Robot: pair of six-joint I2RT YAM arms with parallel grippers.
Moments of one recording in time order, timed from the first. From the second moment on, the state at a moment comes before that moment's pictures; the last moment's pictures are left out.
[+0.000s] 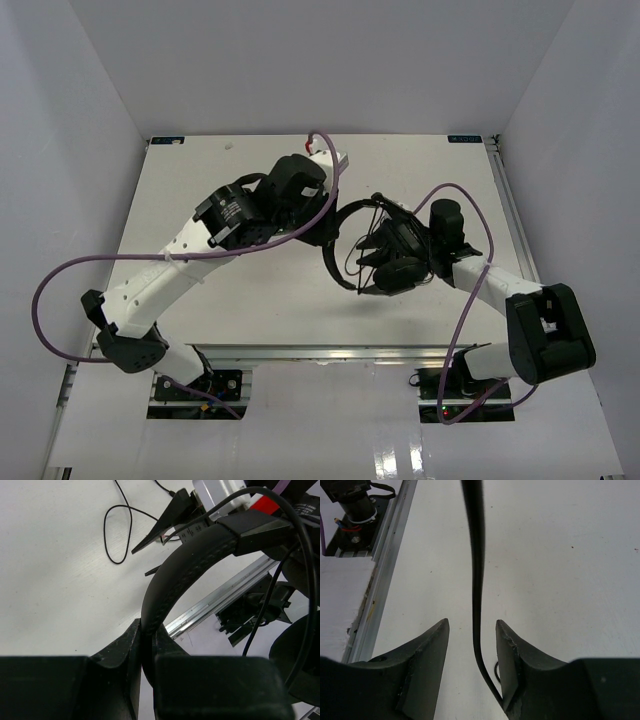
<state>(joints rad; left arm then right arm) -0.98 1.48 1.86 -1.06 -0.10 -0.45 0.32 1.35 0.62 0.45 -1.23 -0.28</state>
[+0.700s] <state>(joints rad) -0.97 1.58 2.20 -1.22 -0.36 -0.60 0.33 1.30 0.56 0.42 -1.35 -0.33</state>
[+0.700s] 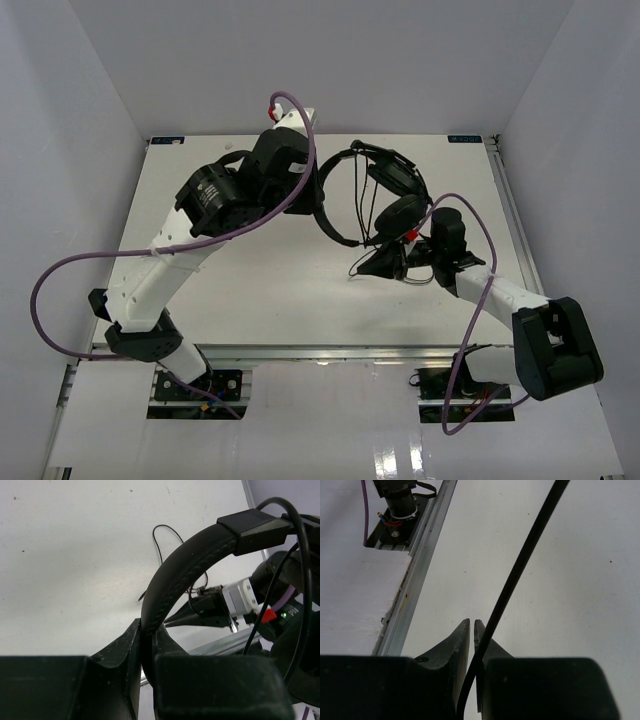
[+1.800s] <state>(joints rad) -0.71 1.70 2.18 -1.02 -0.48 -0.67 0.55 1.06 0.86 -0.62 -0.92 -1.06</state>
